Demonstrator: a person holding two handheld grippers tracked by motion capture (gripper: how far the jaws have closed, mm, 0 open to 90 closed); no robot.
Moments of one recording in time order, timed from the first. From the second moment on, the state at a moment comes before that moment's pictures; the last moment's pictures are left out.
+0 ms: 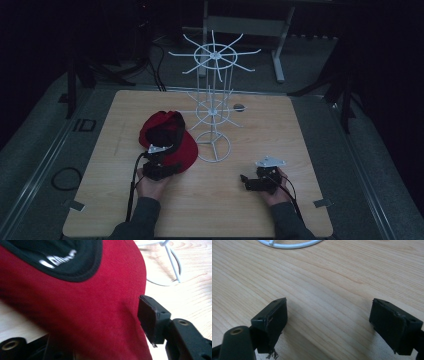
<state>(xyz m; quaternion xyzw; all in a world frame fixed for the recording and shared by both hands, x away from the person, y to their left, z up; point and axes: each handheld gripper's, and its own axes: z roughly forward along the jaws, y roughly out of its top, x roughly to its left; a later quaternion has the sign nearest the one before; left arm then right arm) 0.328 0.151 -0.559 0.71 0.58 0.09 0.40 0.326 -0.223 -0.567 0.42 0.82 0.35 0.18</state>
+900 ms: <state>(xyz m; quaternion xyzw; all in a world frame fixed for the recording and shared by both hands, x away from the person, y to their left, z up) 0.325 0.171 -0.543 0.70 0.57 0.11 0.42 0.326 -0.223 -0.567 0.42 0.82 0.35 0.18</state>
